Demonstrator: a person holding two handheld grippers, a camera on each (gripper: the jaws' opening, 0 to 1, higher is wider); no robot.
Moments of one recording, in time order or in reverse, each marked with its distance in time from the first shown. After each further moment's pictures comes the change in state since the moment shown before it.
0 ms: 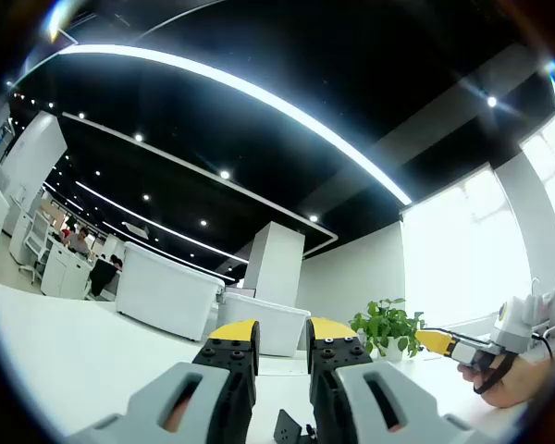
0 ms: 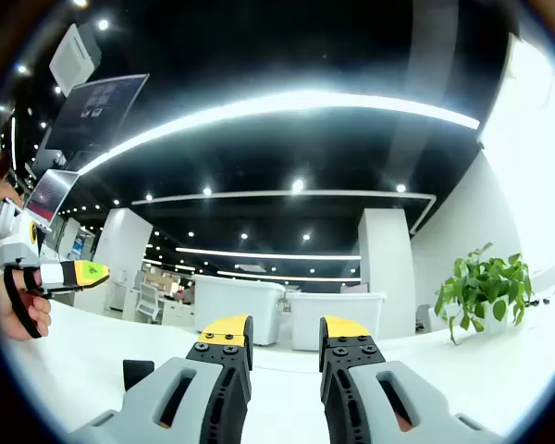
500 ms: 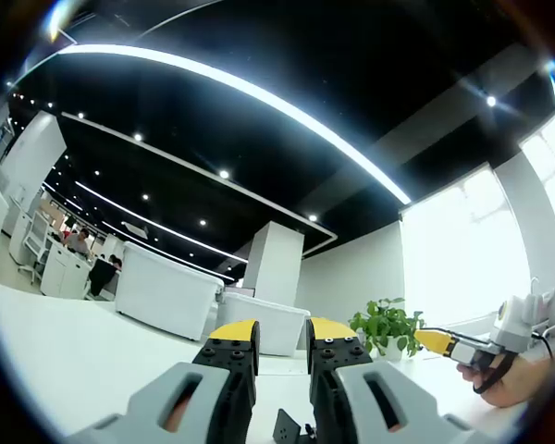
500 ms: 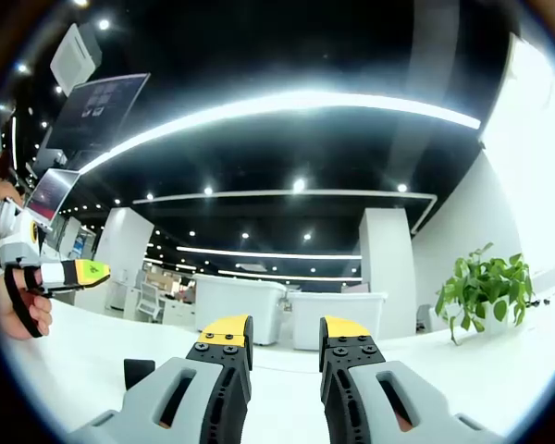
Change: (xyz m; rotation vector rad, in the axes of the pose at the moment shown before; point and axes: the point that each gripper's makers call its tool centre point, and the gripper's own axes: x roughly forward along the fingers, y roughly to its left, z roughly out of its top) left arm -0.001 -0.003 -0.001 0.002 0.002 -0.003; right arm -0.001 0.002 0.000 -0.002 0.001 0.006
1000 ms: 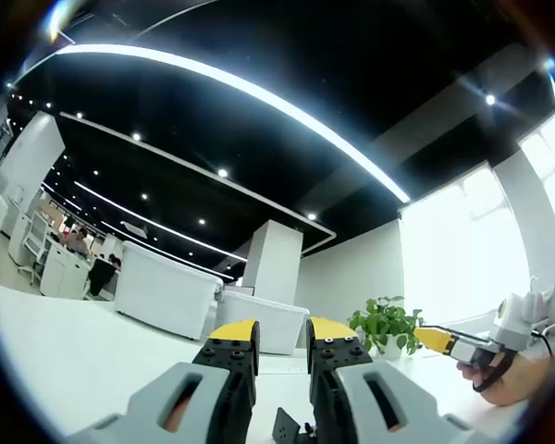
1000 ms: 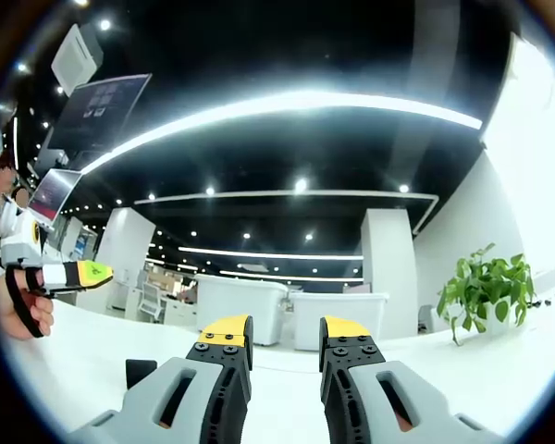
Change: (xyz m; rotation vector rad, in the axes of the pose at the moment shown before) left arm -0.001 -0.003 -0.002 0.004 0.007 -0.005; right arm 0.000 0.003 0.001 -0.001 -0.002 0.008
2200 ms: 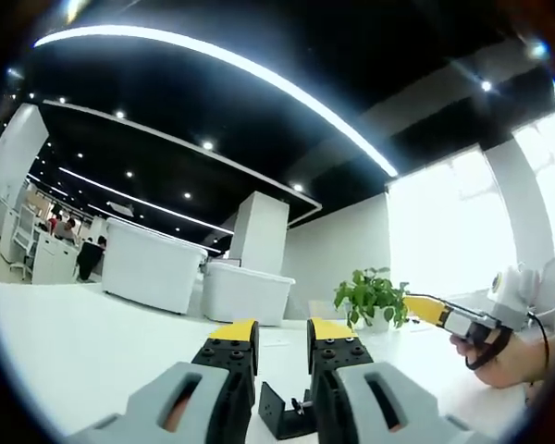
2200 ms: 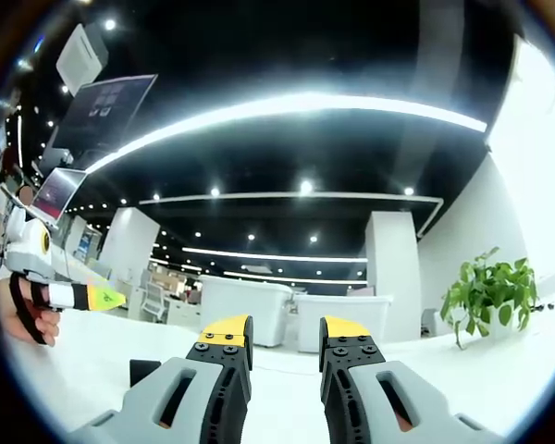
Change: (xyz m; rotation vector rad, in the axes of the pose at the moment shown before) left arm 0.006 -0.015 -0.038 0.013 0.156 -0.071; right arm 0.001 0.006 0.003 -0.010 -0.009 0.027
